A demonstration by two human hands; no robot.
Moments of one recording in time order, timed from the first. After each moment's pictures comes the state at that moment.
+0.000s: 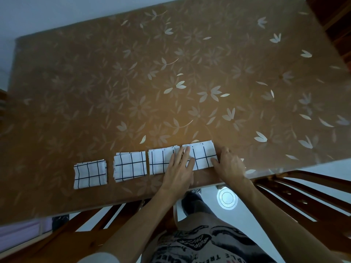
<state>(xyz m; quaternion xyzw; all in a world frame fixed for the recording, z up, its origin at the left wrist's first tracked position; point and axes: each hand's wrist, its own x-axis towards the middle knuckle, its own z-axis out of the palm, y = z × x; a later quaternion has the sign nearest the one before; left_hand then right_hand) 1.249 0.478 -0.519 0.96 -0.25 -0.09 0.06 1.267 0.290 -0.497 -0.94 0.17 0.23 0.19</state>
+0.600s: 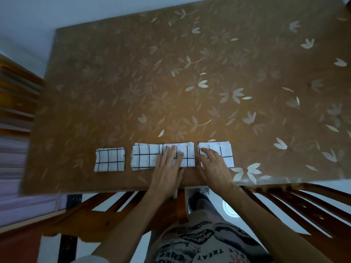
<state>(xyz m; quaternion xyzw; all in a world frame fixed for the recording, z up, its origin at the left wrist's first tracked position) 1.231 0.549 -0.497 0.98 -0.10 -0.17 0.05 1.251 0.359 -0.499 -0.96 -0.12 0.11 0.21</state>
